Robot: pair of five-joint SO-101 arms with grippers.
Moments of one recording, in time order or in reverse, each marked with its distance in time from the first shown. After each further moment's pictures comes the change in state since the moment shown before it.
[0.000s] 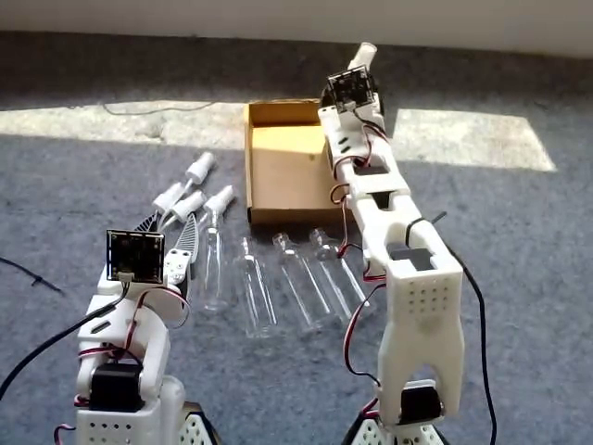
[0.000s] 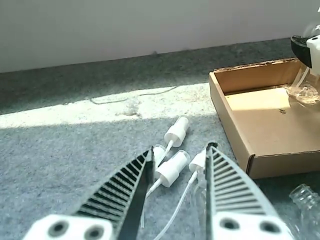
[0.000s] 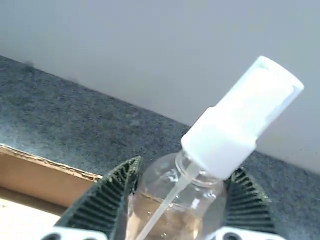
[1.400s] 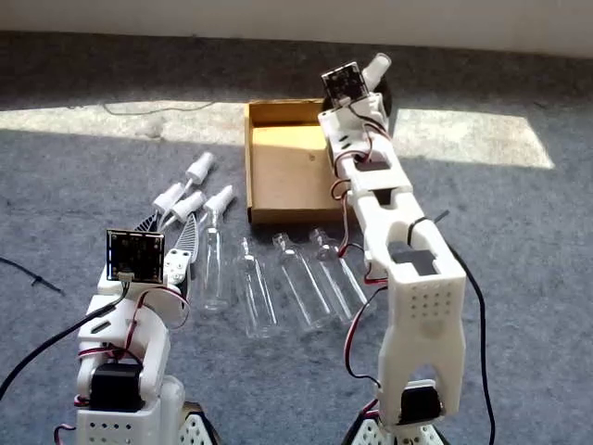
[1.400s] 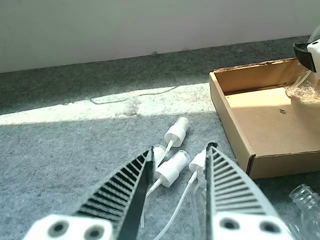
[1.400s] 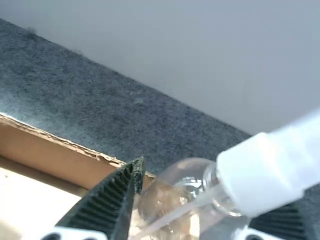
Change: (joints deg) left arm 0.0 0.0 0.0 0.0 0.0; right arm -0.2 -3.3 0.0 8.4 4.1
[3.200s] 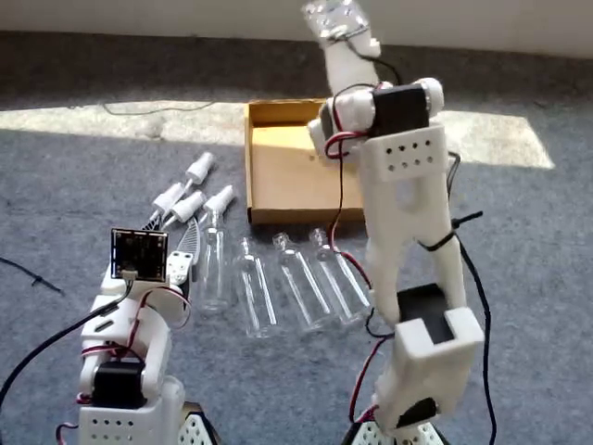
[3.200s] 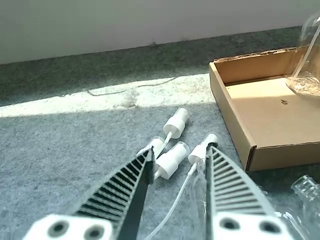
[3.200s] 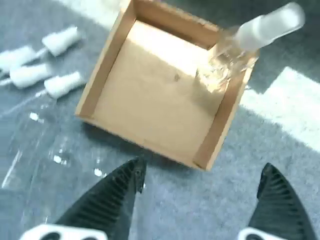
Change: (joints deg) left arm 0.0 0.0 1.9 0.0 0.0; right arm -7.9 -24.6 -39.6 110.9 -4.5
